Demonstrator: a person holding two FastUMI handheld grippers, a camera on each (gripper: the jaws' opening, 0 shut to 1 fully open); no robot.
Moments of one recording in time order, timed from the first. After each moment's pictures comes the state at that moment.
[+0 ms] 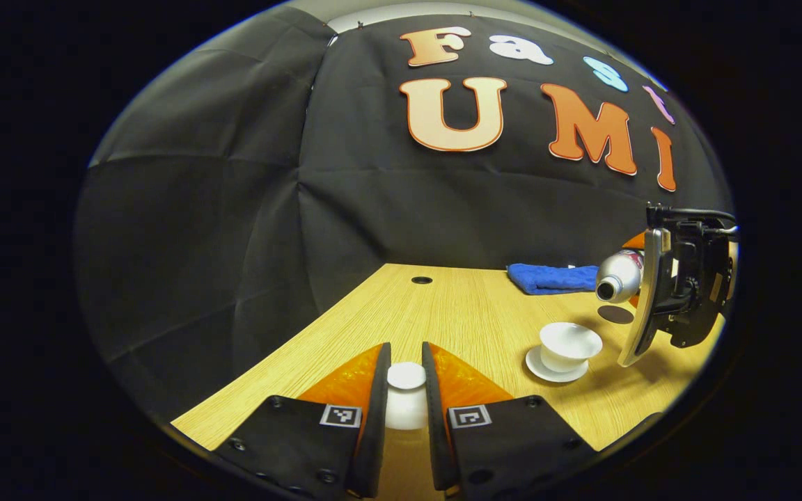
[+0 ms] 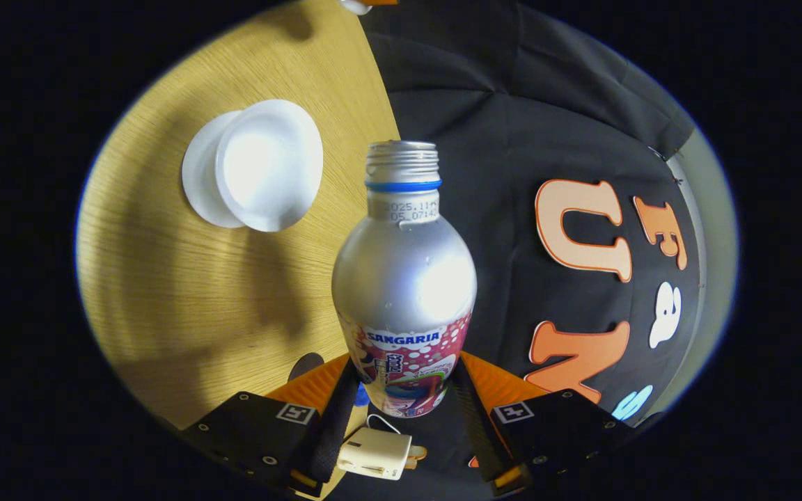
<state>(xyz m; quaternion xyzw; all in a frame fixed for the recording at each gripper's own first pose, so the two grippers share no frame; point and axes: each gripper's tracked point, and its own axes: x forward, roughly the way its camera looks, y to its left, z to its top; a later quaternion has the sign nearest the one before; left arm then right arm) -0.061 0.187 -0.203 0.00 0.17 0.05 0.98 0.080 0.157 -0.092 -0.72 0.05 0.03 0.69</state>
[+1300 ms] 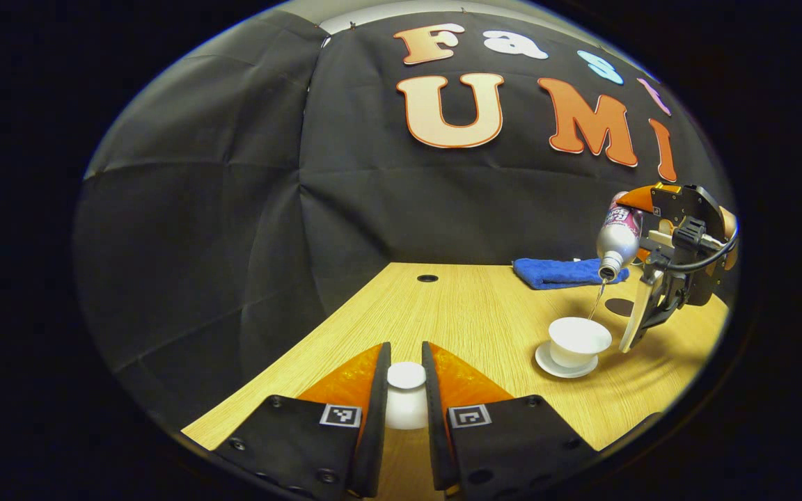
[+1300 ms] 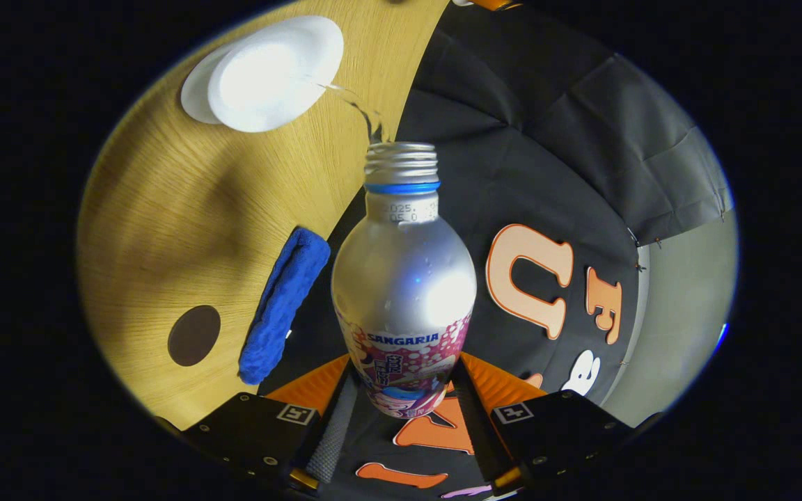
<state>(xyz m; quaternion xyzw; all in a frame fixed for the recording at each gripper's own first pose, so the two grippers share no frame) -0.059 0.193 -0.201 0.02 0.18 0.06 0.98 0.092 0.160 -0.032 -0.84 -0.06 -0.03 0.54</state>
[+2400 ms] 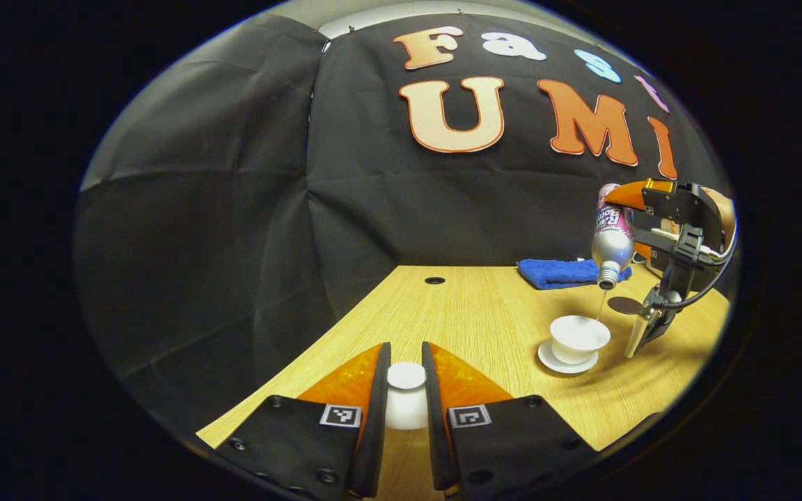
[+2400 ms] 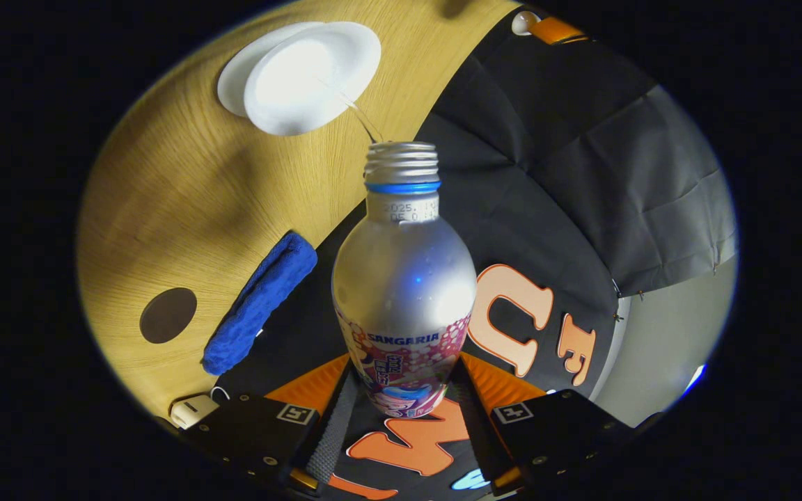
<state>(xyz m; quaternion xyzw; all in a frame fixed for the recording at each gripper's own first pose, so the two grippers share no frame) -0.074 0.200 -0.192 0.03 0.17 0.07 0.98 0.094 0.182 -0.016 -0.87 -0.11 0.00 0.48</state>
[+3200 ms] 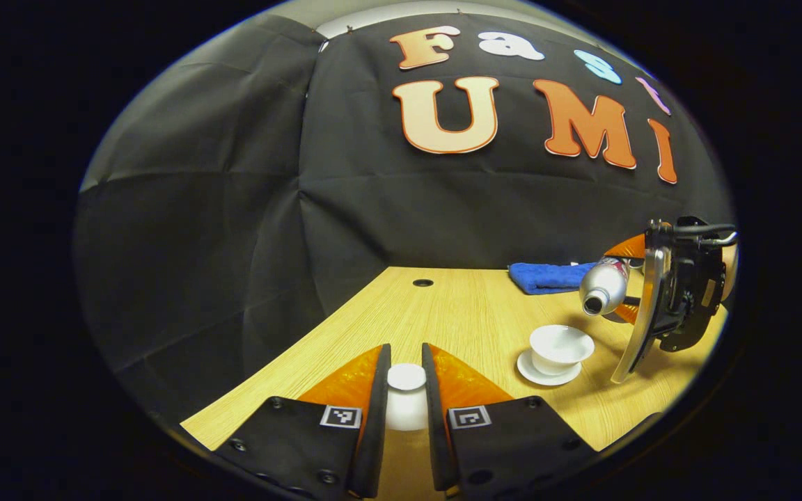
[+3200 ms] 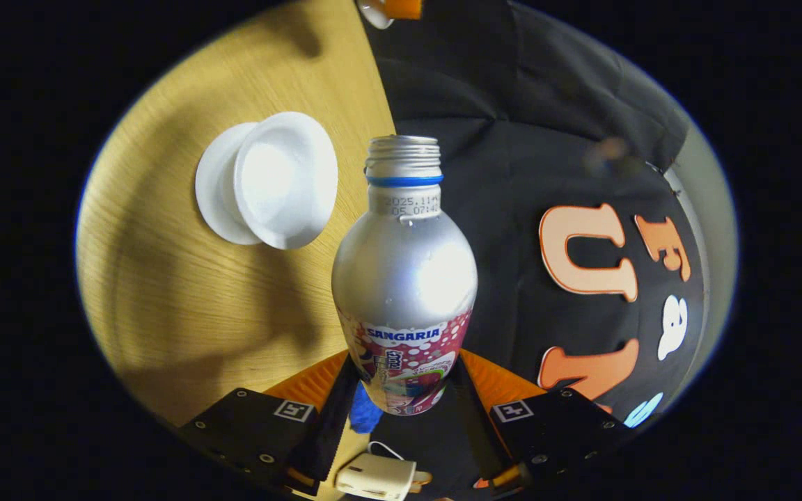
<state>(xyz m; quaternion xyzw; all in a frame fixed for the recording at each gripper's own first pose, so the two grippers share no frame) -0.061 0.164 -0.185 0.03 0.17 0.06 0.98 0.073 0.167 -0.105 -0.68 0.02 0.12 0.73</state>
